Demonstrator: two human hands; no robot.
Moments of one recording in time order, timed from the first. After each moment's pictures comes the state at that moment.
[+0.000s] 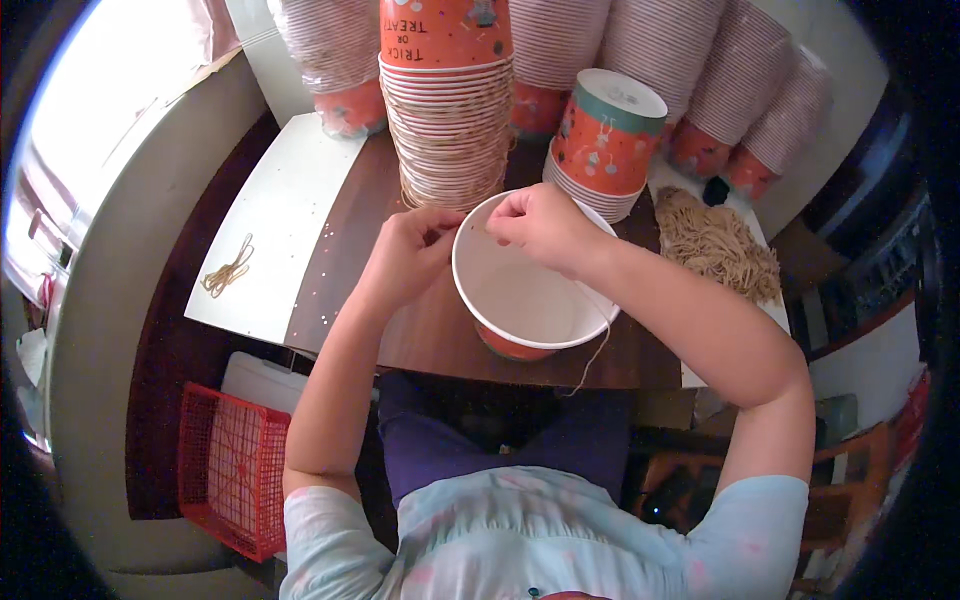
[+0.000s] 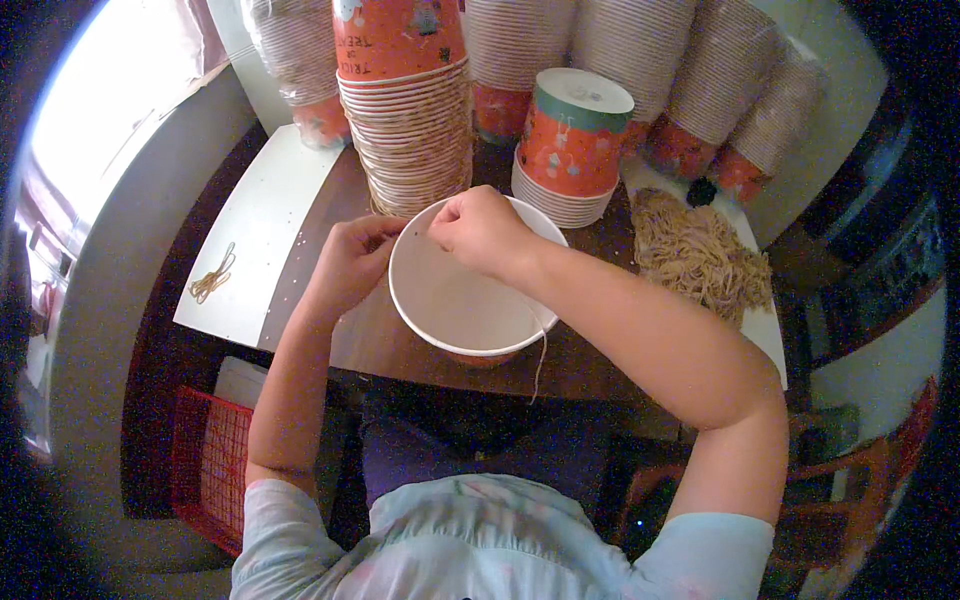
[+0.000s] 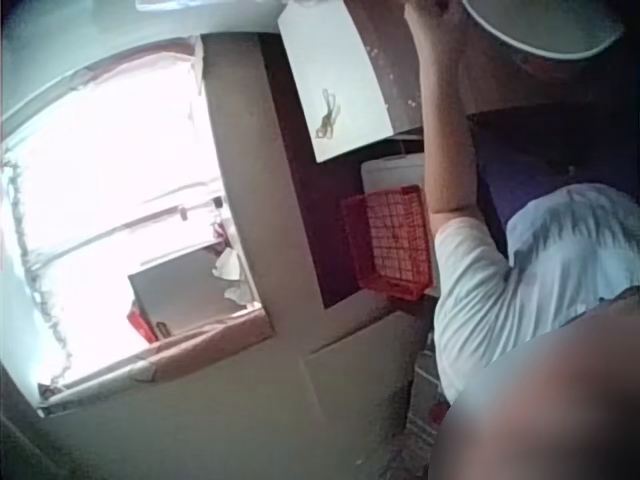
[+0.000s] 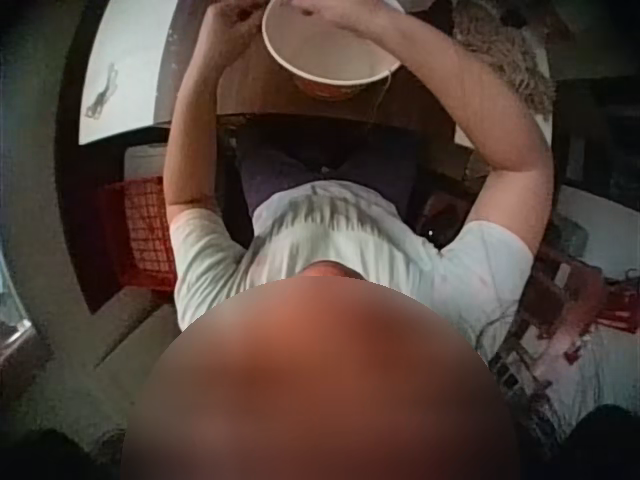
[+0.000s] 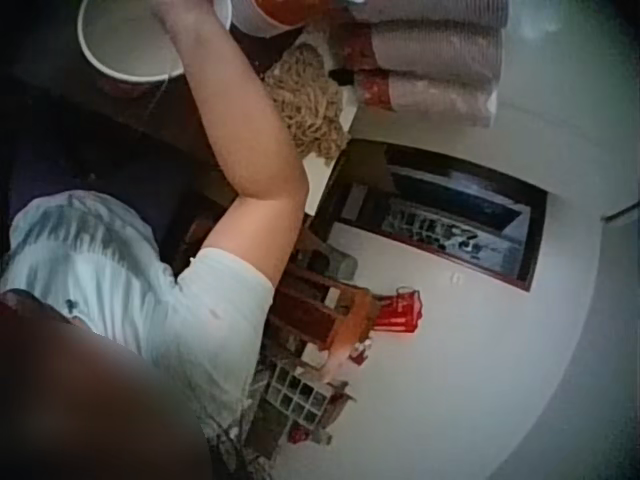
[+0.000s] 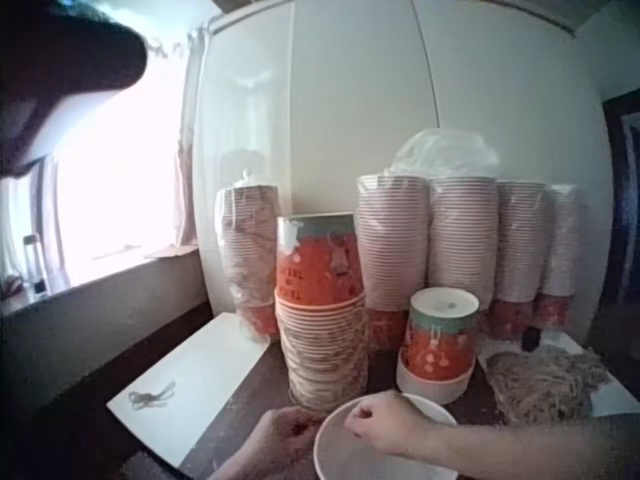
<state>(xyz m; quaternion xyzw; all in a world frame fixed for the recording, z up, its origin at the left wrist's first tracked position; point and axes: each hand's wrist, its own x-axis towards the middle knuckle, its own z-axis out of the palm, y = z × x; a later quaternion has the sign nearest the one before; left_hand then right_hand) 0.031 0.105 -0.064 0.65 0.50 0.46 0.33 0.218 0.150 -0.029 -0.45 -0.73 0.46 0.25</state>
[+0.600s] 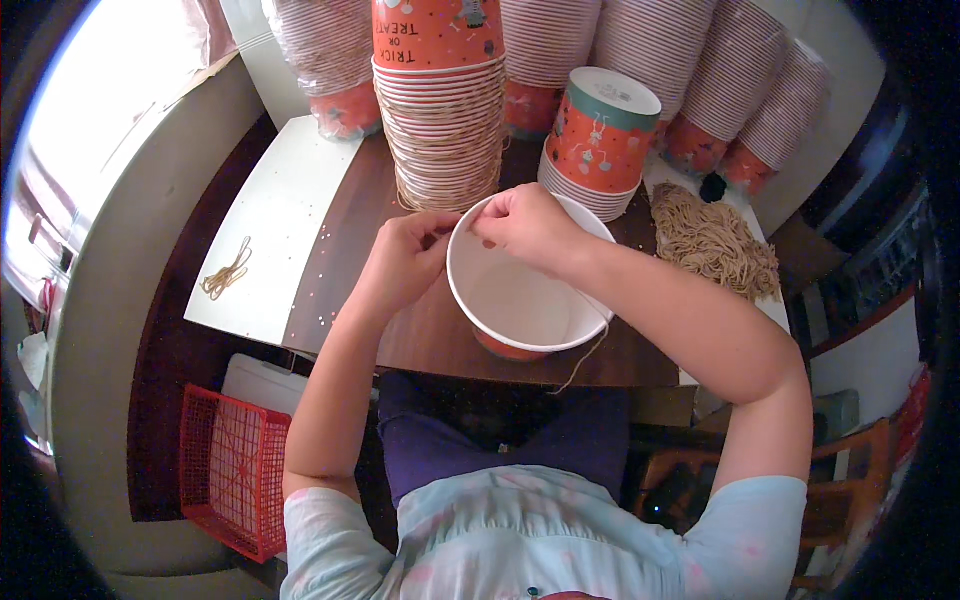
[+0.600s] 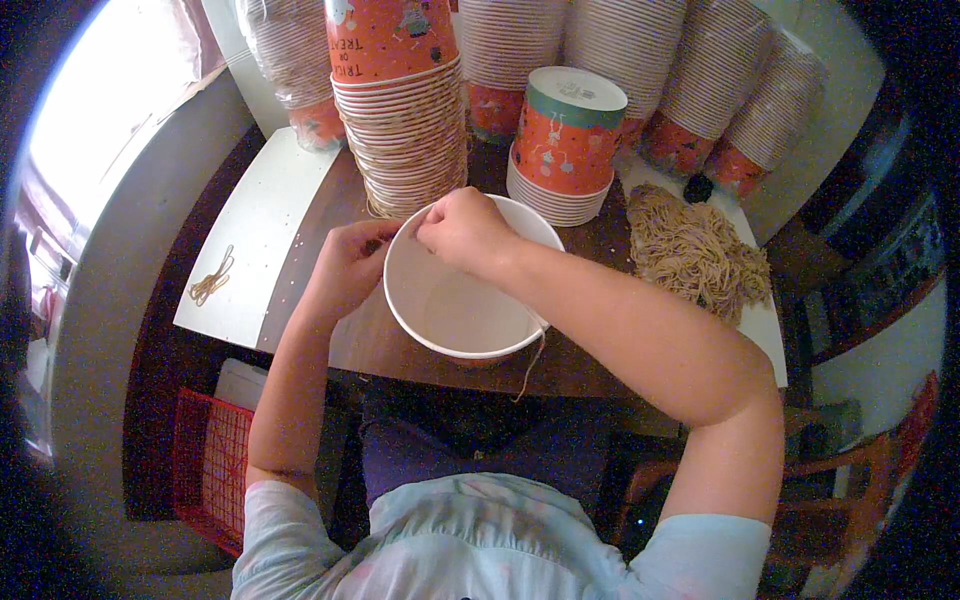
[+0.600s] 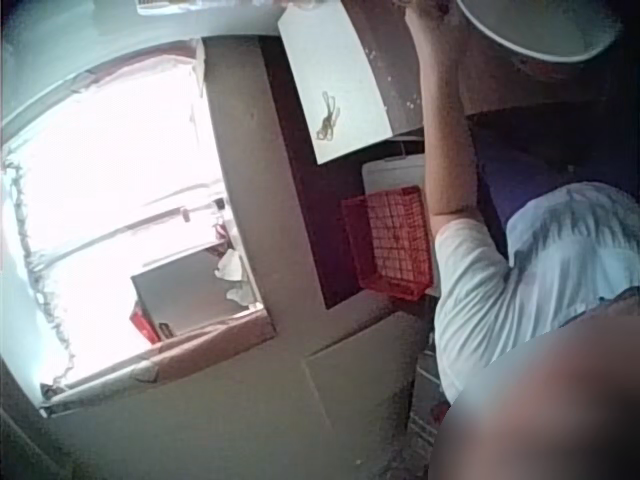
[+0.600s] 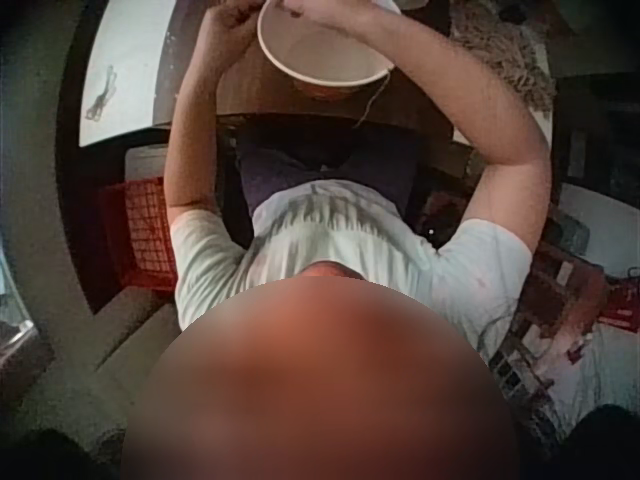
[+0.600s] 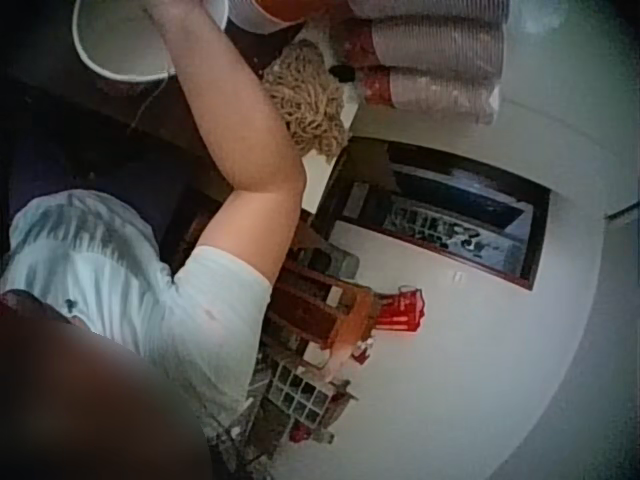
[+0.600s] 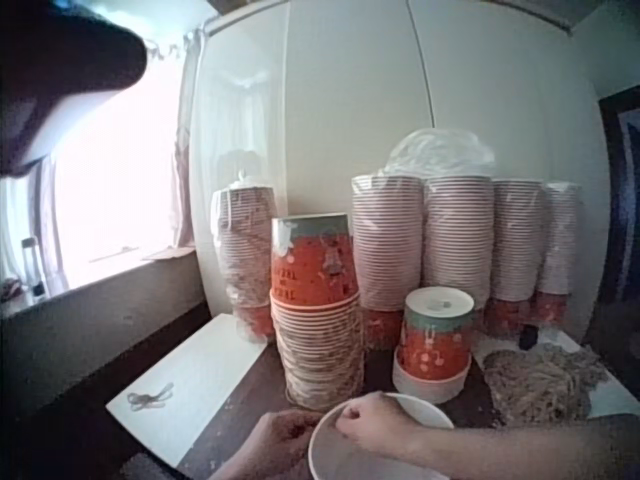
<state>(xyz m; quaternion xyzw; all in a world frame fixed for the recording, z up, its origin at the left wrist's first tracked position) 0.036 0.105 -0.070 0.64 0.47 0.49 0.35 0.208 0.158 -0.042 -0.45 -0.74 0.43 0.24</state>
